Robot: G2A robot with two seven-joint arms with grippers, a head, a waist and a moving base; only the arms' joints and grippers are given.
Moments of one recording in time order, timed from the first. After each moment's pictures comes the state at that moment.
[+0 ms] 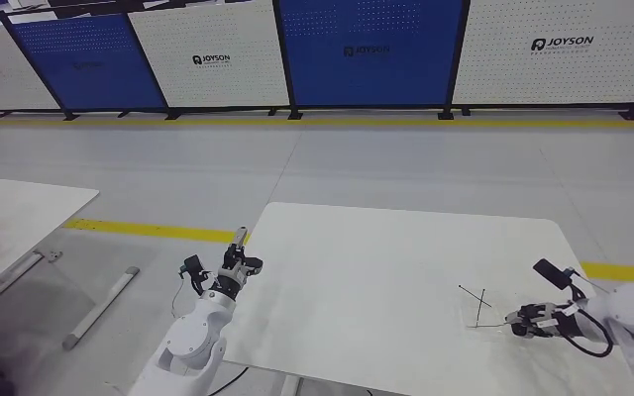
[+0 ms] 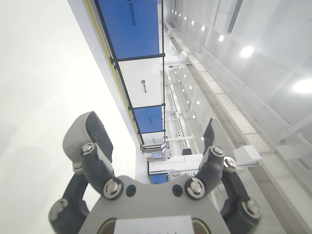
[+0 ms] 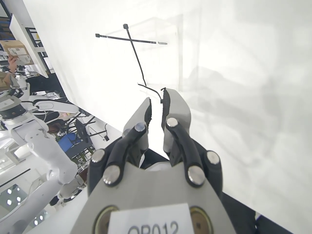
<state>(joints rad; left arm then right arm) 1.73 -1.15 -1.60 -1.80 -0.42 0.00 0.00 -1.05 -0.84 1.21 -1.36 -0.22 0.28 1.33</state>
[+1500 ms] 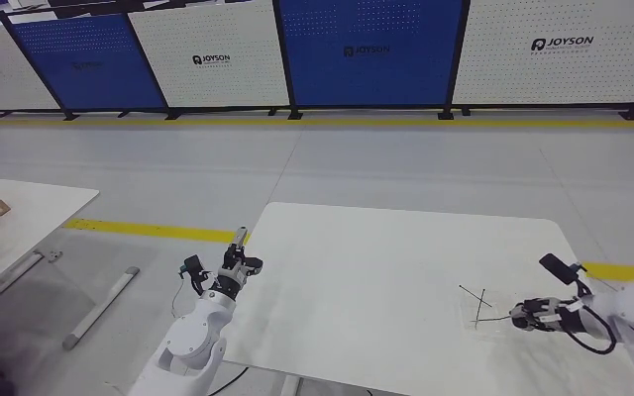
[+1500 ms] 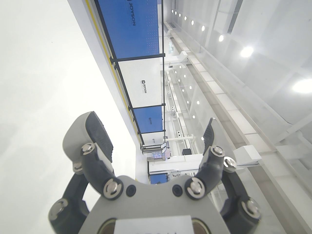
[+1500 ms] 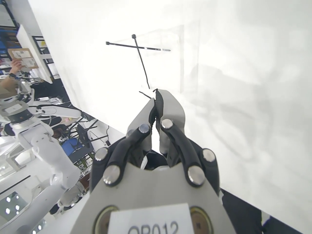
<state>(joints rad) 1.73 -1.15 -1.60 -1.80 -0.42 0.00 0.00 -1.09 -0.82 1.27 -1.43 -0.17 0.30 1.27</state>
